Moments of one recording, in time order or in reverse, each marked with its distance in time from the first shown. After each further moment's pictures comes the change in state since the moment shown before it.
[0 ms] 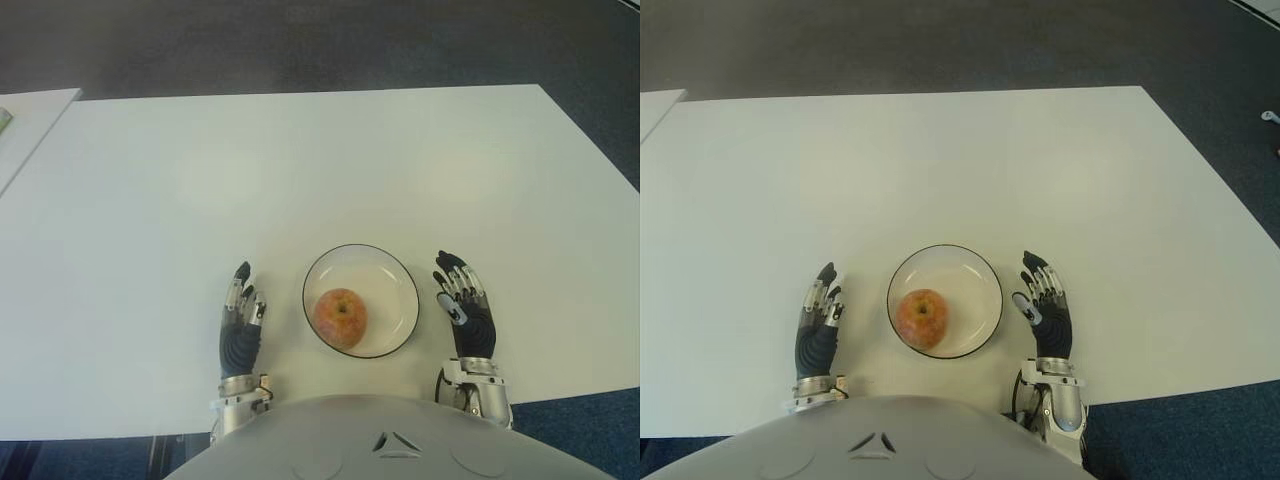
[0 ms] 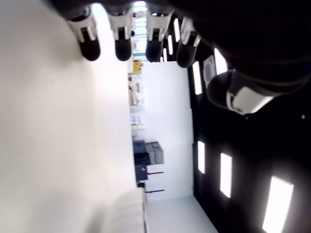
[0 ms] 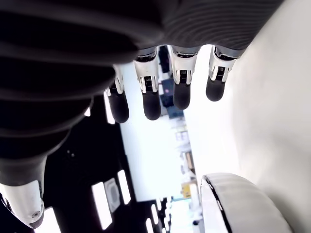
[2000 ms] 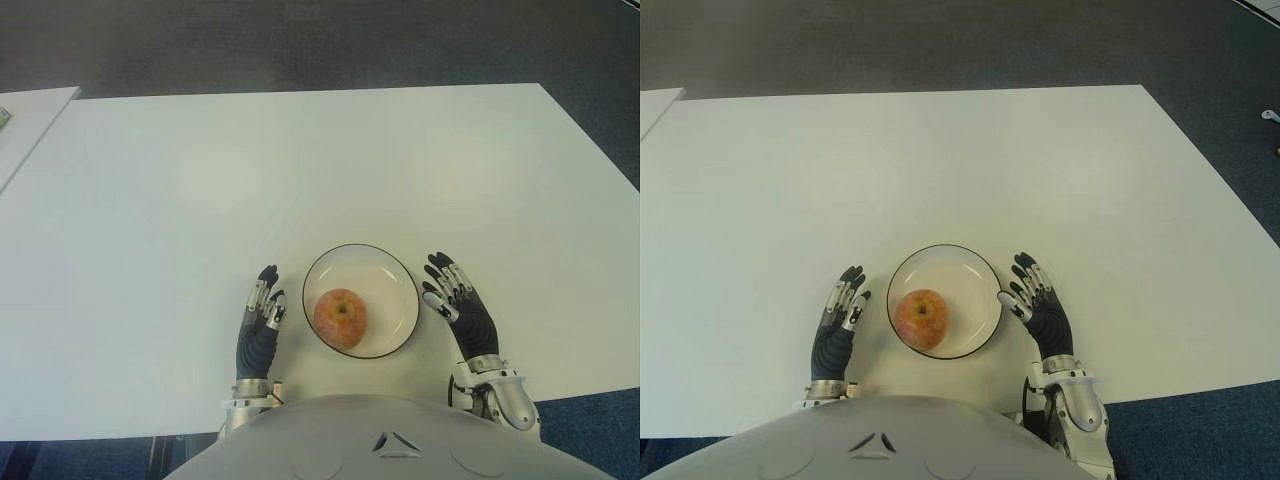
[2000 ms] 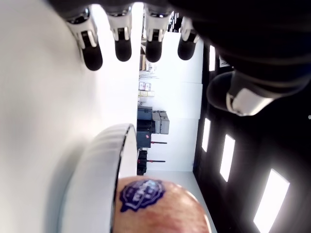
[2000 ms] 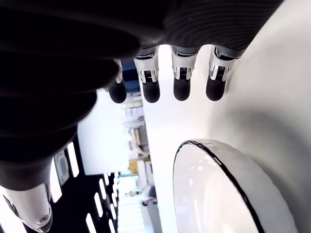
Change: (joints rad) left arm 0.090 0.010 -0.094 -0.173 -0.132 0.186 -0.171; right arm 0.089 -0.088 0.014 -0.369 -0.061 0.456 0.012
